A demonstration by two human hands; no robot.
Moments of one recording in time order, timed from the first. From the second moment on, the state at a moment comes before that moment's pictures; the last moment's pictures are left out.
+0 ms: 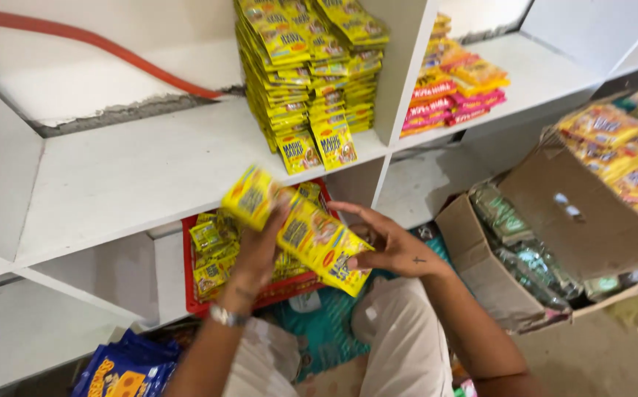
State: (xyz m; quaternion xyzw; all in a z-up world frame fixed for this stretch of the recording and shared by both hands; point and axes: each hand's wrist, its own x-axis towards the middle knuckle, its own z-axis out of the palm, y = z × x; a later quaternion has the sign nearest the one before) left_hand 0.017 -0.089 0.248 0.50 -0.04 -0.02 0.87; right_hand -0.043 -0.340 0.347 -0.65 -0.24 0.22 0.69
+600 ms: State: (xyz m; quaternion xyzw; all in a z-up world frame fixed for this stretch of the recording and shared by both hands) left_hand 0.287 -0.122 0.449 0.90 -0.15 0.27 0.32; right_hand 0.375 -0.370 0.450 -0.79 -0.37 -0.12 0.48
